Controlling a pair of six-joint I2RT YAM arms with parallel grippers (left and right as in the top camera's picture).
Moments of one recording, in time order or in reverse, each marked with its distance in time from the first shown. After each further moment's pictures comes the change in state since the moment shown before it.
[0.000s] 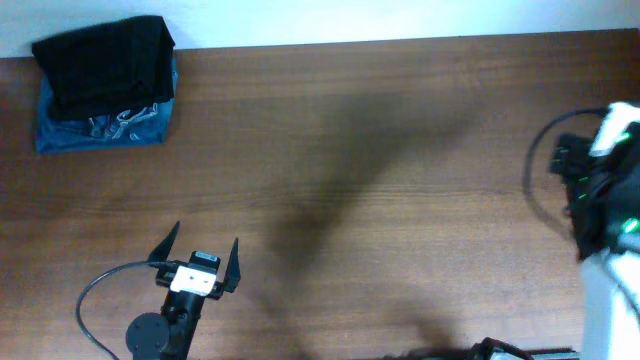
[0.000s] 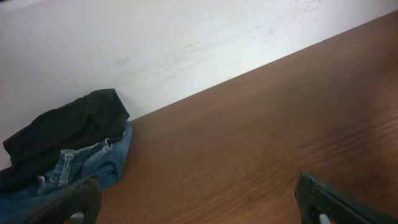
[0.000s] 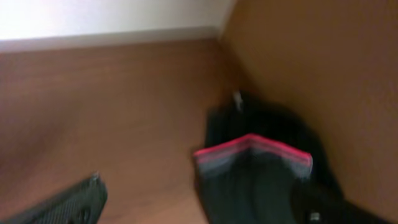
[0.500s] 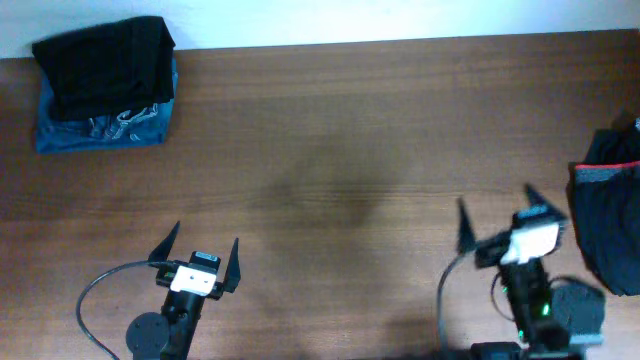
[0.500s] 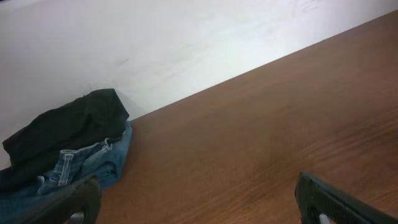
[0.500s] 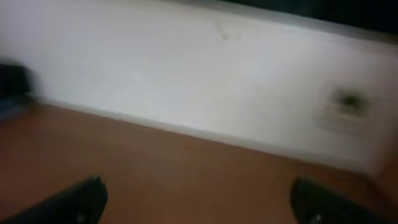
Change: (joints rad) left arm 0.000 0.001 0.000 0.000 0.000 0.000; right arm 0.396 -0.838 -0.595 0.278 -0.292 -0.004
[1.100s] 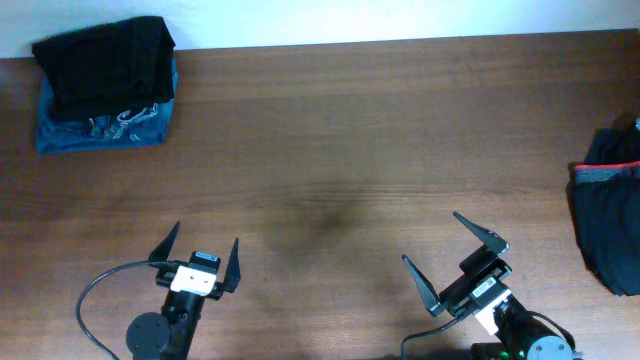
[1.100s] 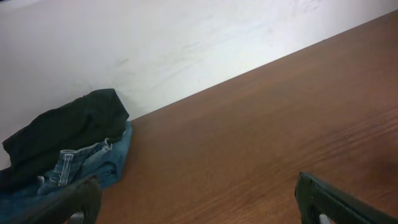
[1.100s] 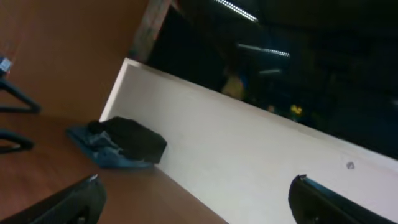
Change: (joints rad) left arm 0.000 0.000 0.000 0.000 0.000 0.000; right arm 0.000 -0.291 -0.470 0.706 -0.646 0.068
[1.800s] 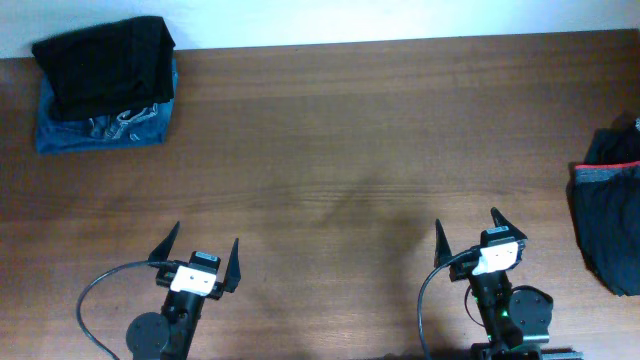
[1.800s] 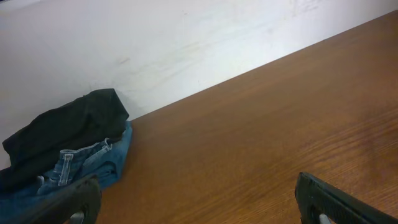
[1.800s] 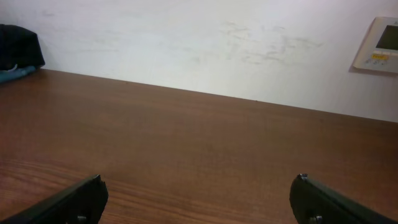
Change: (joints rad) left arm 0.000 0.001 0.000 0.001 0.000 0.000; right arm 0.000 0.001 0.000 -0.541 0.575 -0.001
